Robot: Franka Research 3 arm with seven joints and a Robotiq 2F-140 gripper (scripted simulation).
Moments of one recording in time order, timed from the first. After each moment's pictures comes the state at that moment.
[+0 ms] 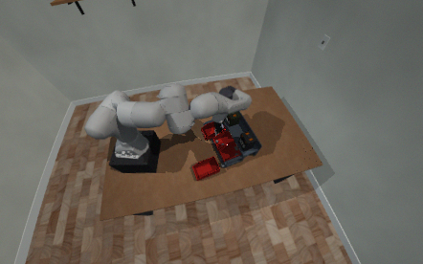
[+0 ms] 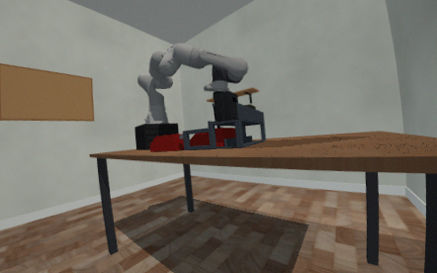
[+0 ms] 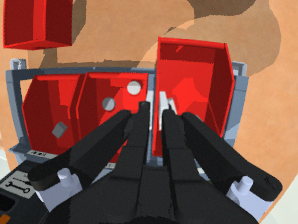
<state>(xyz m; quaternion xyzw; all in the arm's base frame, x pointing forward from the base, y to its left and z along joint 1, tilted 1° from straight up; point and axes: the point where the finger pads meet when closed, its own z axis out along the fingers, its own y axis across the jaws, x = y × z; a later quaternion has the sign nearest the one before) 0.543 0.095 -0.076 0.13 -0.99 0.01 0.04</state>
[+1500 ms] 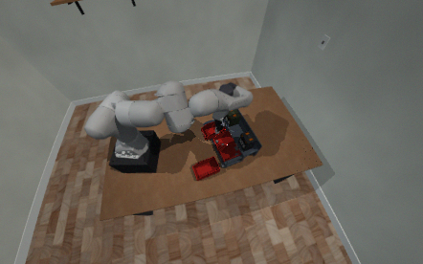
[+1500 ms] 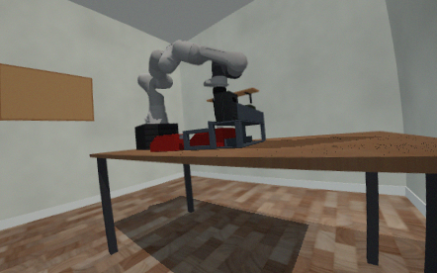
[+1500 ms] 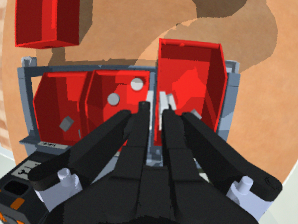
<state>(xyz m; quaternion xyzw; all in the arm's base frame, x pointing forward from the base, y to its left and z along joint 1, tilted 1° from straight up) 0.546 0.094 -0.051 0.13 -0.99 0.01 0.03</state>
